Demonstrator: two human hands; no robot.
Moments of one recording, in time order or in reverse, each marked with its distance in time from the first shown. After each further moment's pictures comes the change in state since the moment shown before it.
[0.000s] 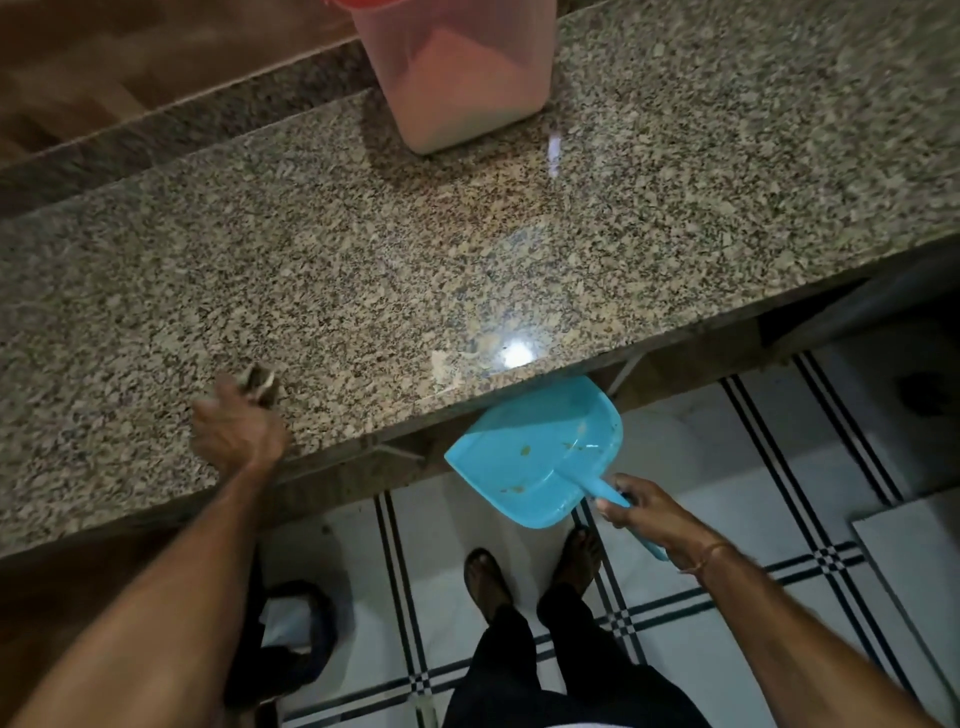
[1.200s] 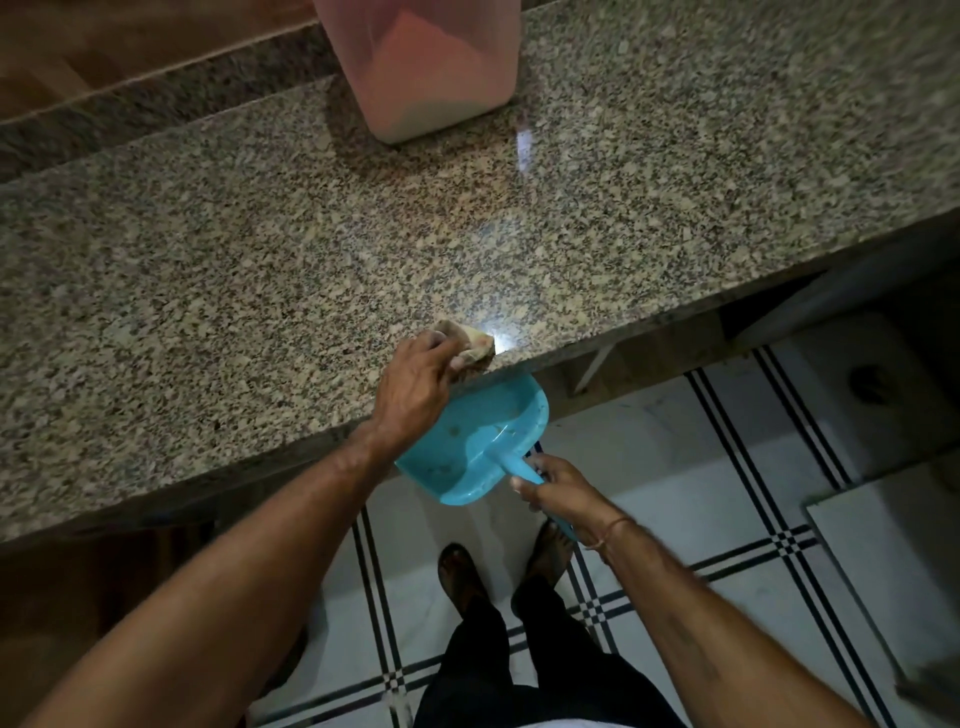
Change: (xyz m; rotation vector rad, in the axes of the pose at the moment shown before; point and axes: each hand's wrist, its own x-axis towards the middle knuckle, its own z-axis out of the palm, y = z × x) left_hand -0.119 0.147 0.018 -0.283 -0.334 0.987; right_hand 0.021 -0.022 0.058 0.011 -0.002 -0.004
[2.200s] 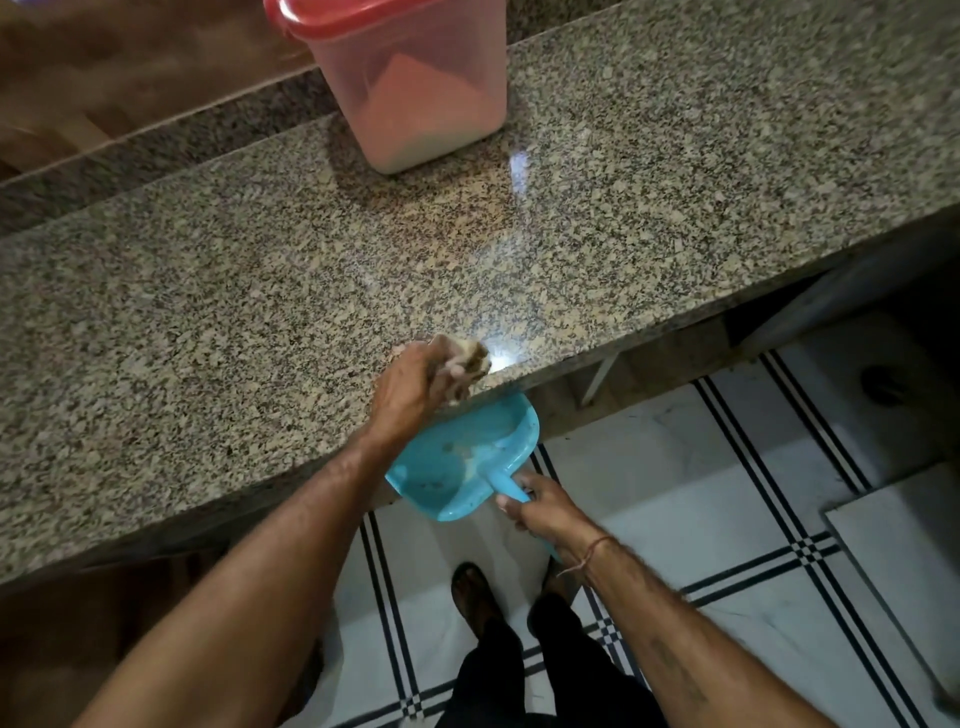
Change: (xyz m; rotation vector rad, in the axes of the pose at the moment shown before) left_hand 0.010 0.009 -0.027 -0.231 -0.017 -0.125; right_hand -0.005 -0.010 0.031 0.088 0.020 -0.008
